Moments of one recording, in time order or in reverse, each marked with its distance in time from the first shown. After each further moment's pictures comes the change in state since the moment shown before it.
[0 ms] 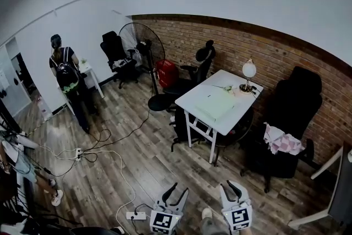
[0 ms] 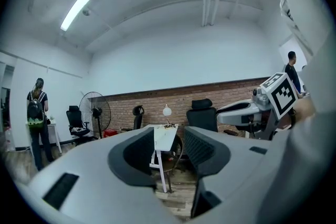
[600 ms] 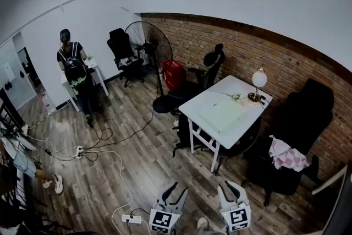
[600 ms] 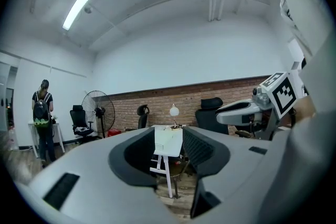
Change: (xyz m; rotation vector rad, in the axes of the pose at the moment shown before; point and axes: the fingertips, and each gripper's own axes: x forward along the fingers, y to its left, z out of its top) left arm 0.099 0.041 0.001 -0.041 0.039 0.066; right arm 0.093 -0.067 0.010 -0.007 -0.035 0.084
